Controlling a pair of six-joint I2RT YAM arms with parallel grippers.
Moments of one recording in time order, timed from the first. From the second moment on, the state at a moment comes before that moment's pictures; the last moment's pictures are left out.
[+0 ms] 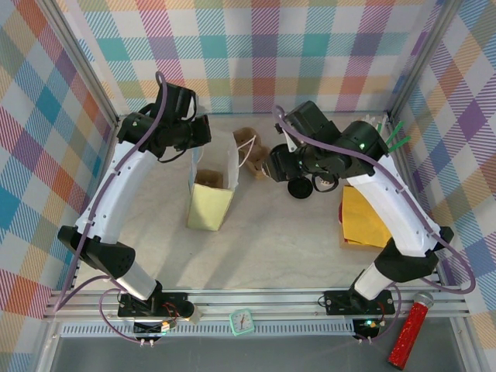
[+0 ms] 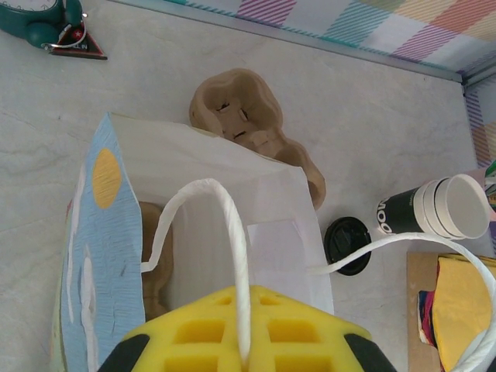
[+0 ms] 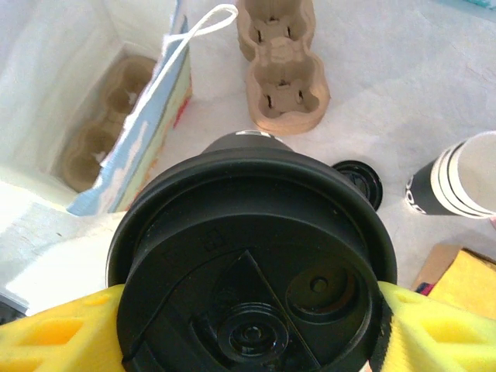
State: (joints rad) left arm -0.43 1.59 1.95 -1.14 0.01 -0.53; right arm 0.86 1.60 2.23 -1.56 0.22 0.33
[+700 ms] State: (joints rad) left arm -0.44 1.59 1.92 -1.10 0.01 -0.55; right arm 0.85 1.73 2.43 -1.58 0.05 0.33
